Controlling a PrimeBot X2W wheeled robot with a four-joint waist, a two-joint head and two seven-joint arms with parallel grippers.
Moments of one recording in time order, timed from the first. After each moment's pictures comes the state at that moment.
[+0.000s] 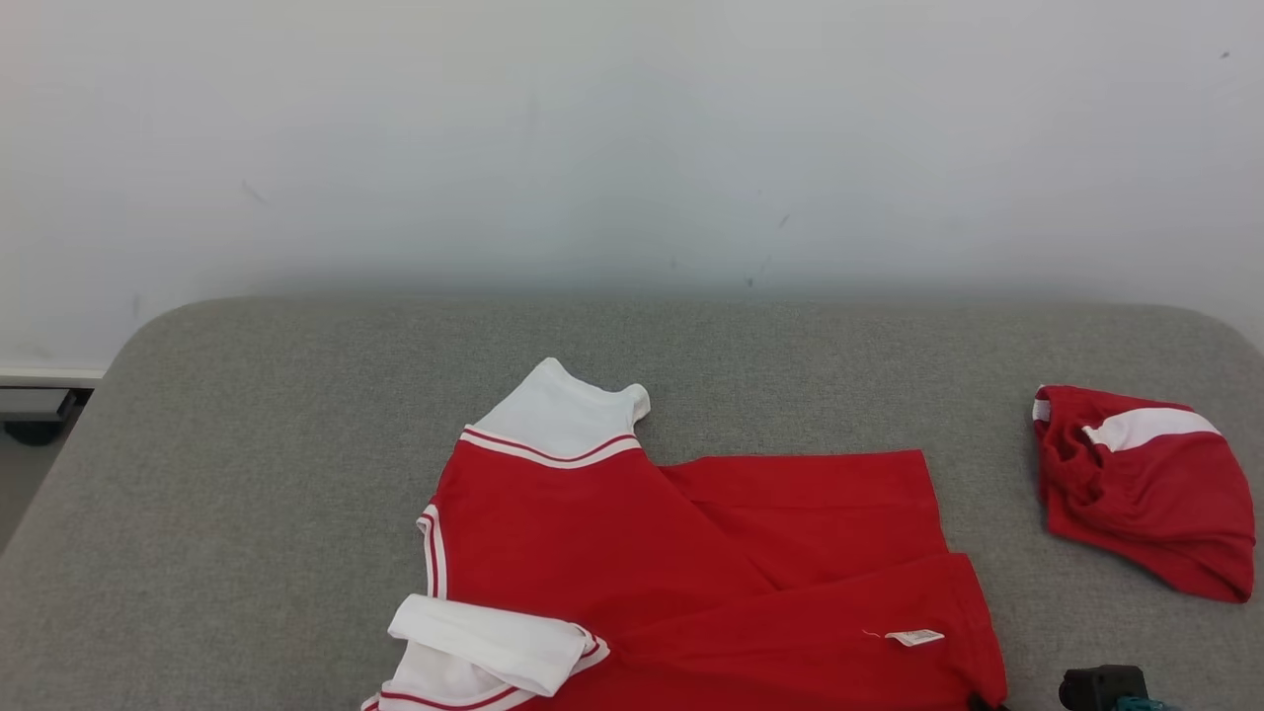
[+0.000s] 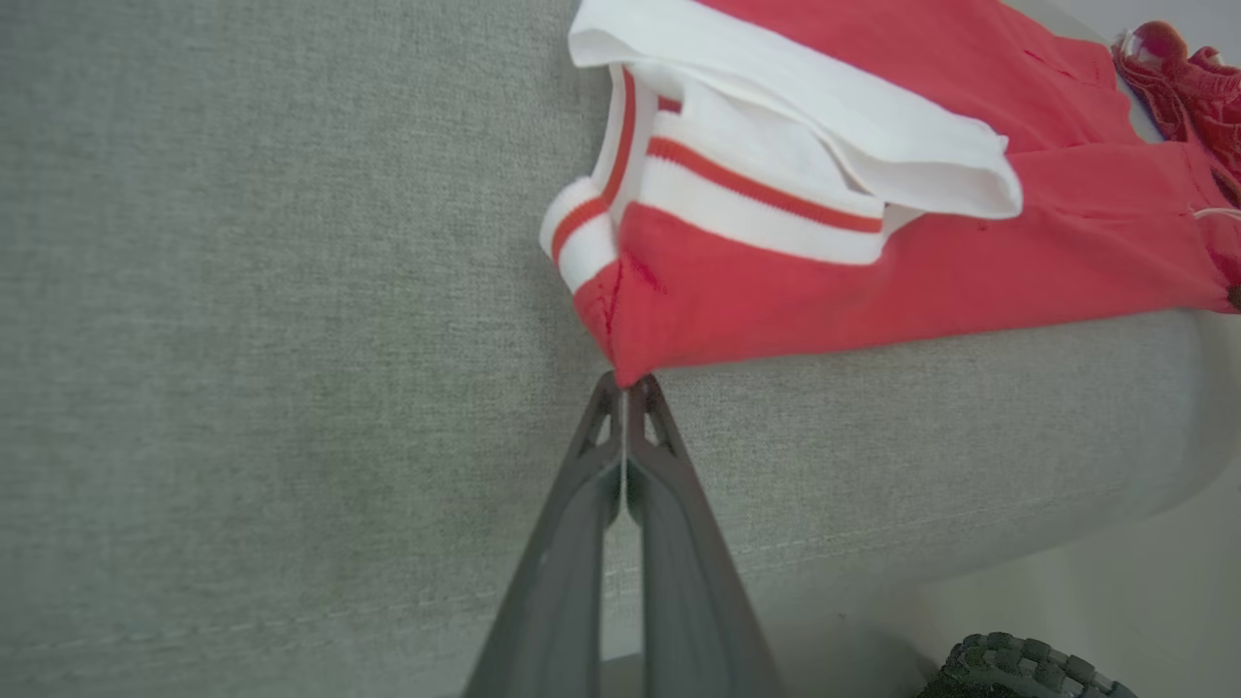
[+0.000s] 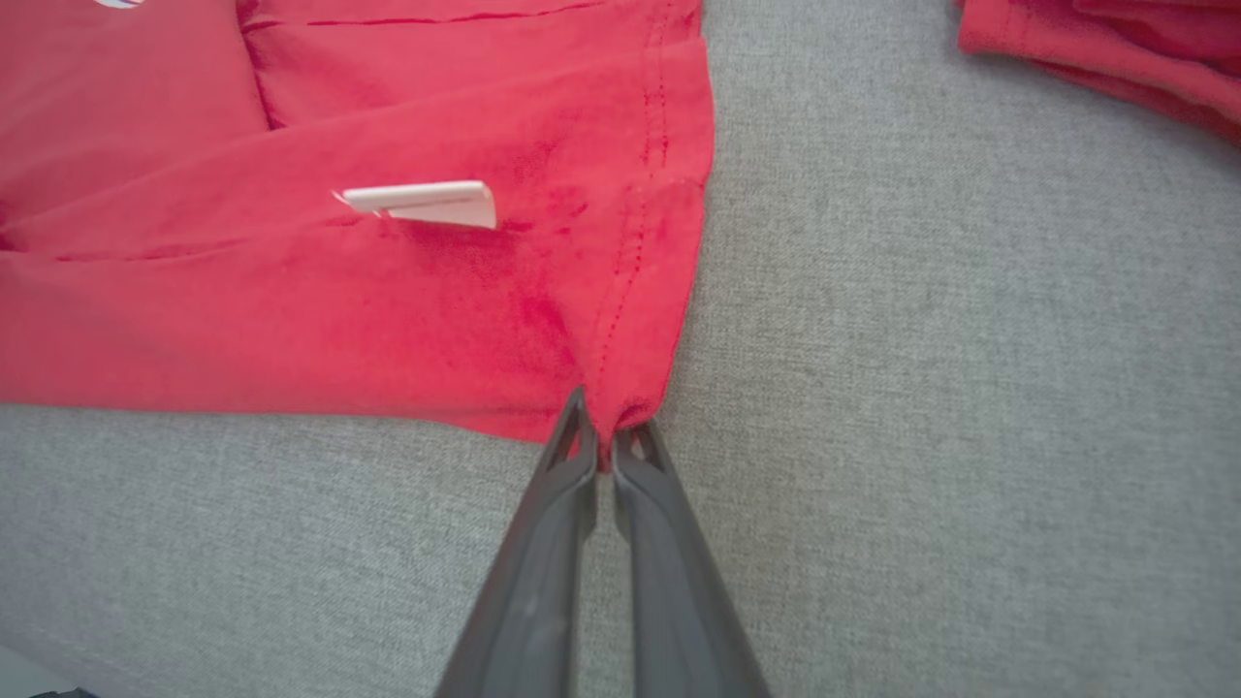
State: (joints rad) left arm -0.08 0.44 -0.71 0.48 -0.82 -0.11 -0.01; right arm -0.04 -0.31 0.38 0.61 0.61 0.09 -0.08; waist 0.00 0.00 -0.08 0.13
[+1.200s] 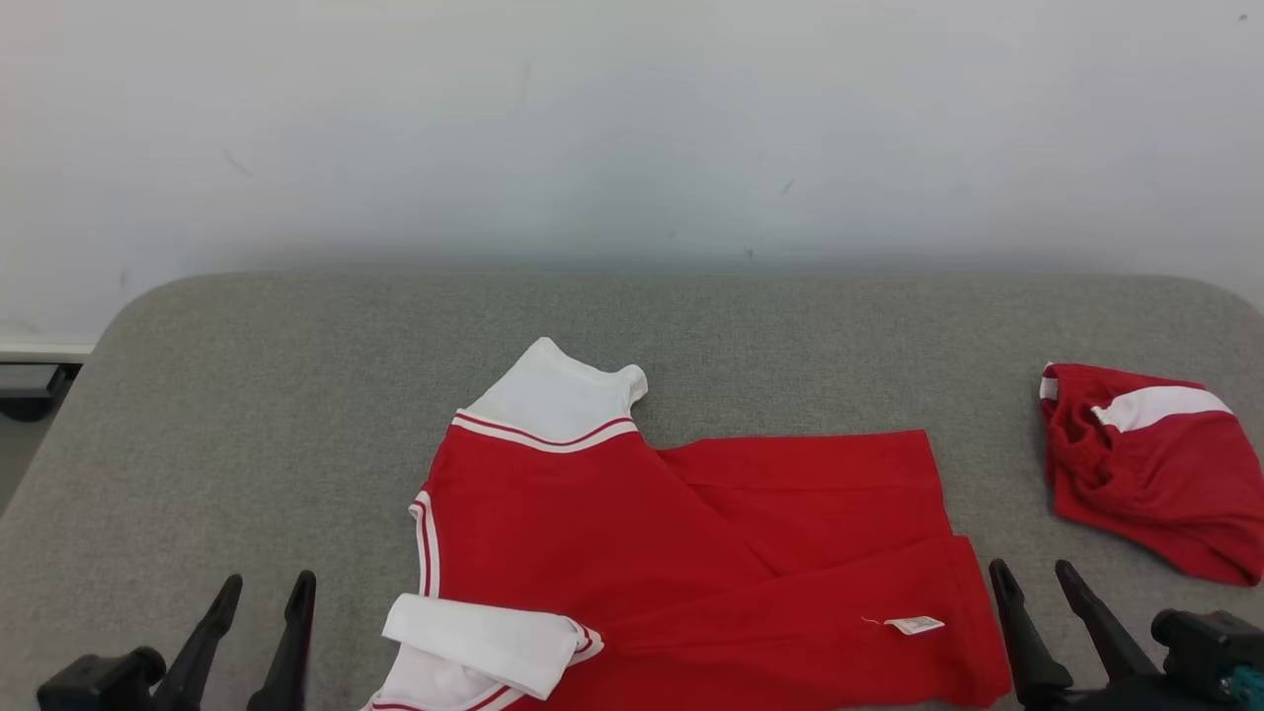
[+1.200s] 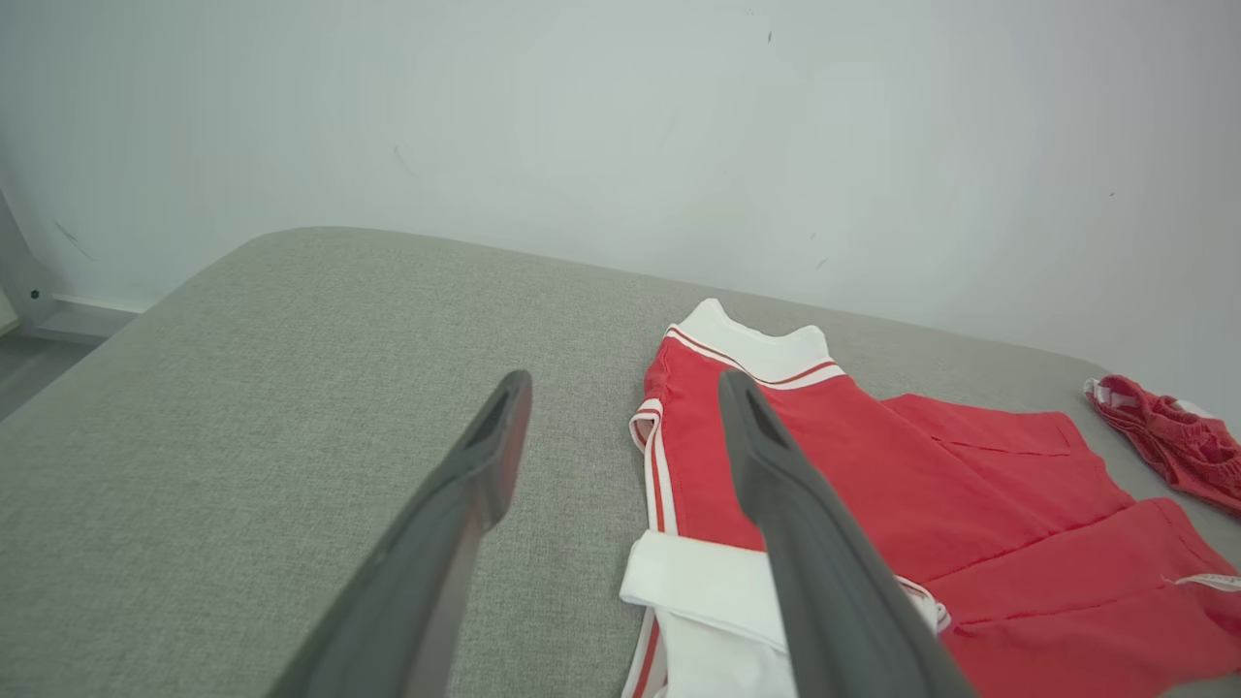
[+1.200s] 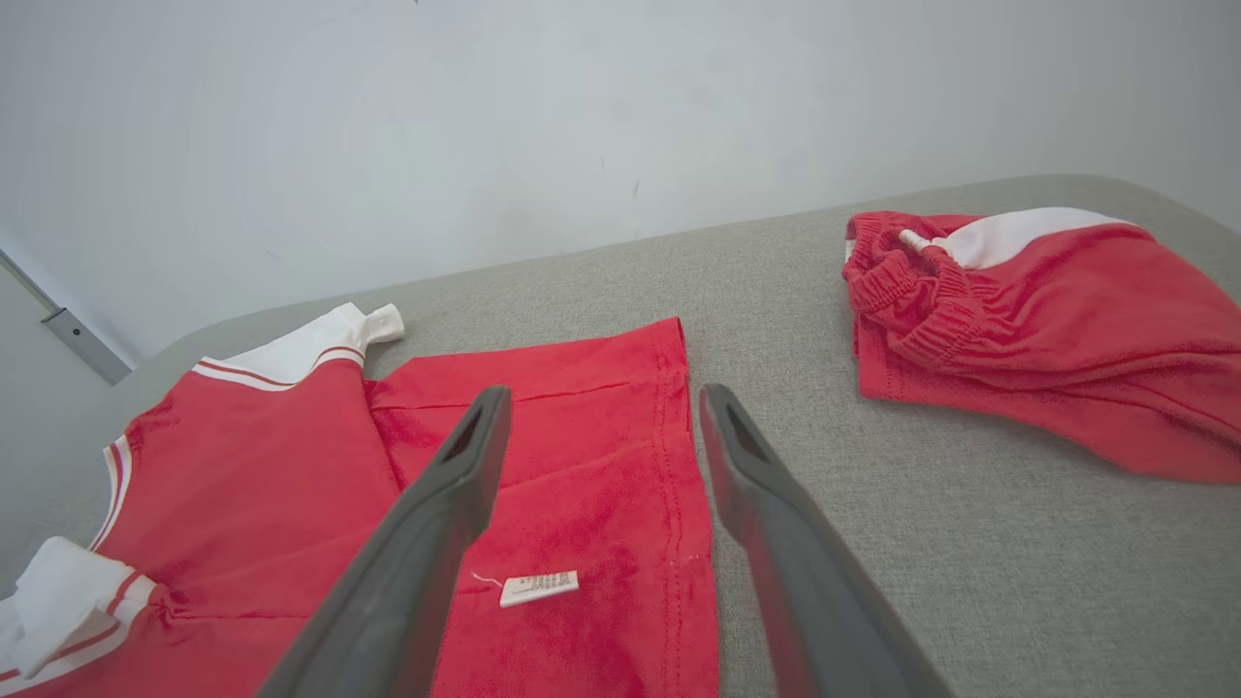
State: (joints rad) left arm -0.02 0.50 -0.46 0.08 -0.70 0.12 -0.23; right arm 0.08 -0.34 0.22 0.13 0.68 -0.05 -0.18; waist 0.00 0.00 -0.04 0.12
